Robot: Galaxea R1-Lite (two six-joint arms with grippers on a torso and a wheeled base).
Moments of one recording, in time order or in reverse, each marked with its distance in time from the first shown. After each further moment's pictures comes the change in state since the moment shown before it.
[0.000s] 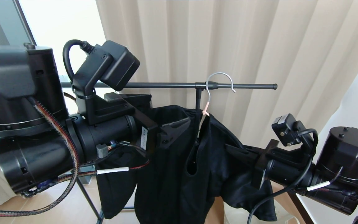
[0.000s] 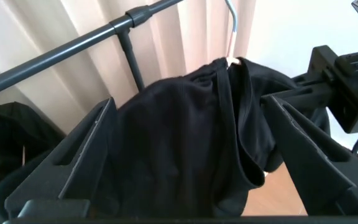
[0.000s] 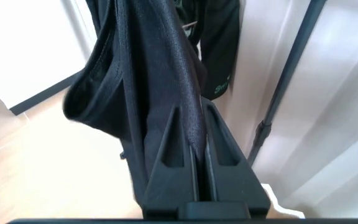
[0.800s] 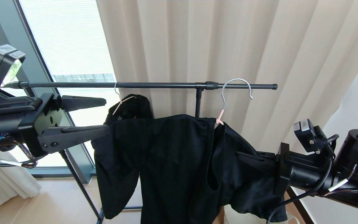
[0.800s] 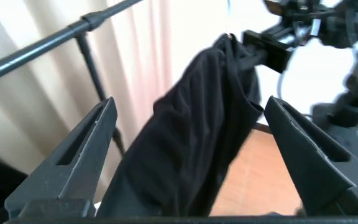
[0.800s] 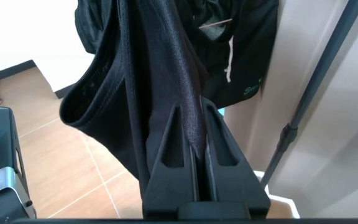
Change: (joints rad) left arm 0.710 -0.086 0.086 0.040 -1.139 0.000; right arm -0.177 0.000 0.091 -0.107 0.364 -0.010
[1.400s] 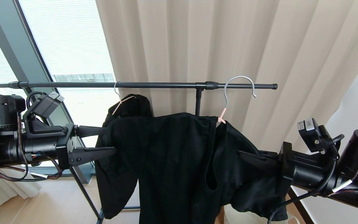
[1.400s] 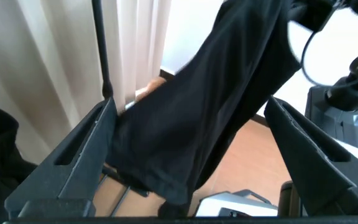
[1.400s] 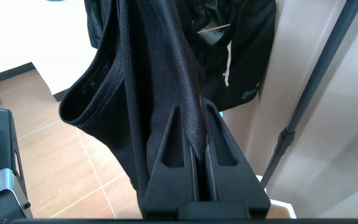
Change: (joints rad) left arm 0.089 0.217 0.087 -0.008 -0.035 0.108; right arm -0.003 -0.013 0.007 -0.018 0.004 0.003
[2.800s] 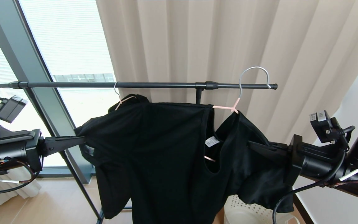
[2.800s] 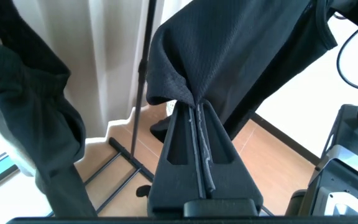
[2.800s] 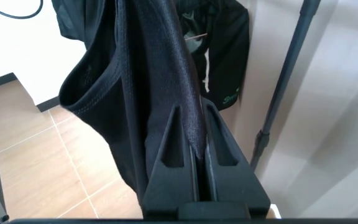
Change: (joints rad) left arm 0.208 -0.080 0.073 0.003 0.007 -0.048; right arm -0.111 -0.009 -0.021 0.001 0.049 0.003
